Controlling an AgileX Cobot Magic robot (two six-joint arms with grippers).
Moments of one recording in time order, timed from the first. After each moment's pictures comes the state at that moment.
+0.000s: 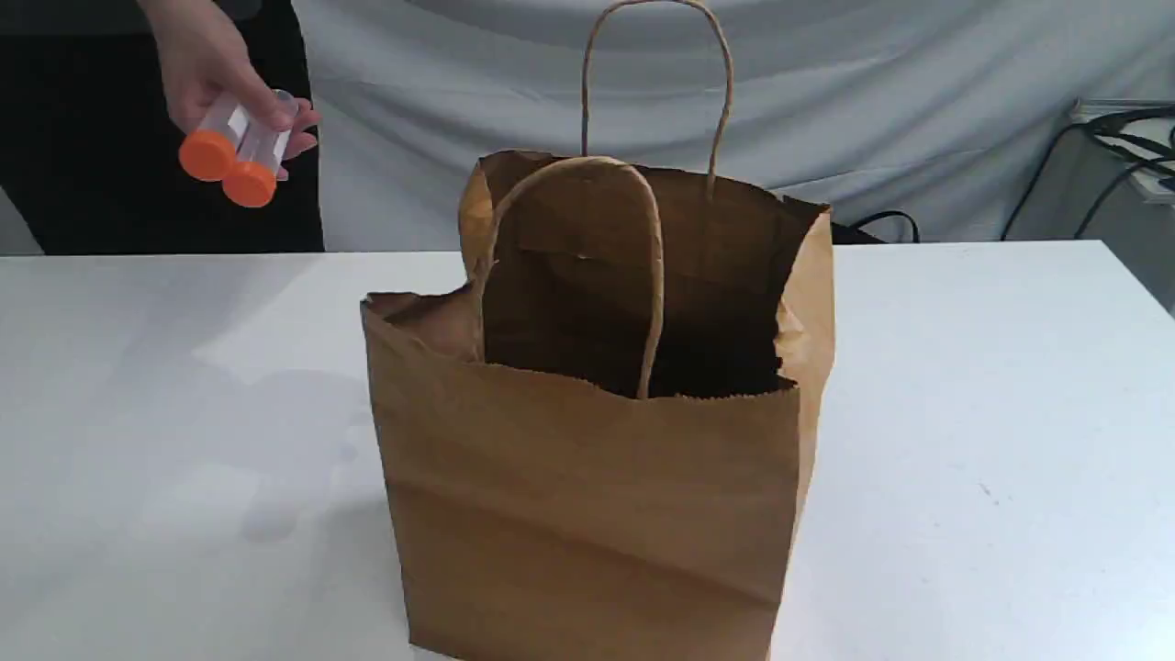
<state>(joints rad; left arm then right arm) 0.10 0.00 0.00 -0.41 0.16 -0.07 -0.05 0.20 -0.48 -0.02 -0.01 0.26</state>
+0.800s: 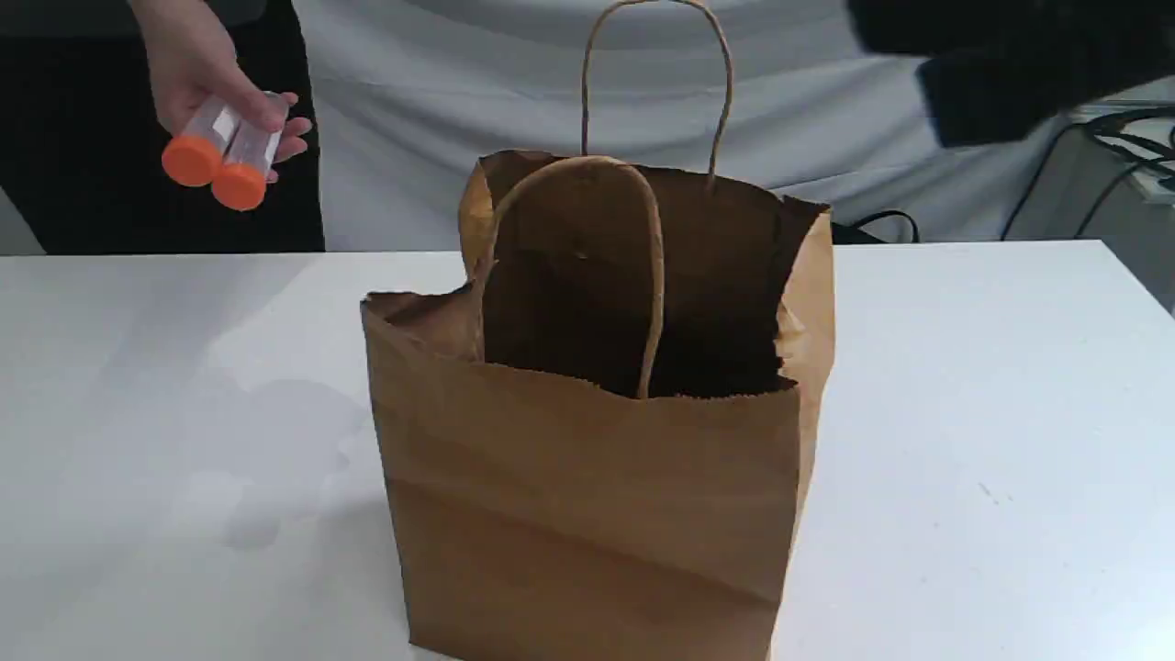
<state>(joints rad) 0.10 0.00 0.00 -0.41 0.16 -0.07 0.44 1.22 -1.34 0.39 0.86 -0.66</state>
